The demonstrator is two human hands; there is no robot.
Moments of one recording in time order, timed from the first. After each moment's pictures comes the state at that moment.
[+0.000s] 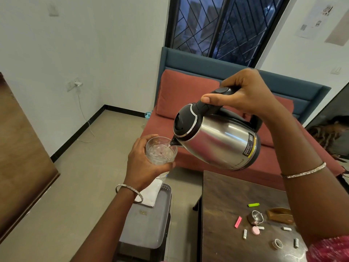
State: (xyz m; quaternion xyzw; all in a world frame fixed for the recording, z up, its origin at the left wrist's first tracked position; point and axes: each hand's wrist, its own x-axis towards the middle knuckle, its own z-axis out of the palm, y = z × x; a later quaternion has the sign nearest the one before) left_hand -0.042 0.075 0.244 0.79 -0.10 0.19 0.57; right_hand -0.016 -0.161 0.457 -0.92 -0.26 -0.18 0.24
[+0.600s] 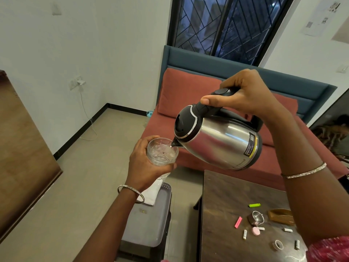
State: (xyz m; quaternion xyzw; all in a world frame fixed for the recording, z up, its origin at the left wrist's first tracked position) left_hand -0.042 0.064 0.238 0.80 -0.09 0.19 0.57; right_hand -0.012 -0.170 0.455 -0.92 -0.25 -0.18 0.23
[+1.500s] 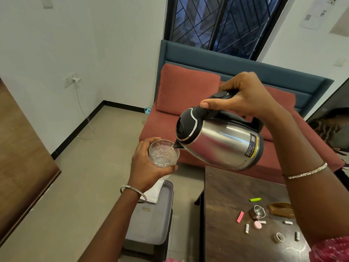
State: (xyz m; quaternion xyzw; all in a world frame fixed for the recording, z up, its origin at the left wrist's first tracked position) left_hand -0.031 0.079 0.223 0.80 -0.10 0.16 0.57; right_hand -0.003 -0.158 0.442 -0.93 -0.24 -0.16 0.22
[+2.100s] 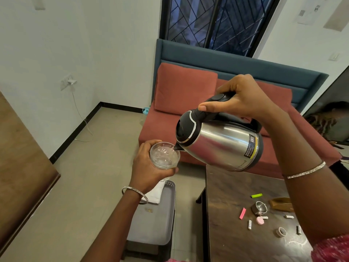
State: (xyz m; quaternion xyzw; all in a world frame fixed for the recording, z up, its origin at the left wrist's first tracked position) left_hand -0.024 0.088 0.216 0.79 -0.10 0.13 0.58; right_hand -0.001 -0.149 0.435 -0.94 -0.24 -0.16 0.20
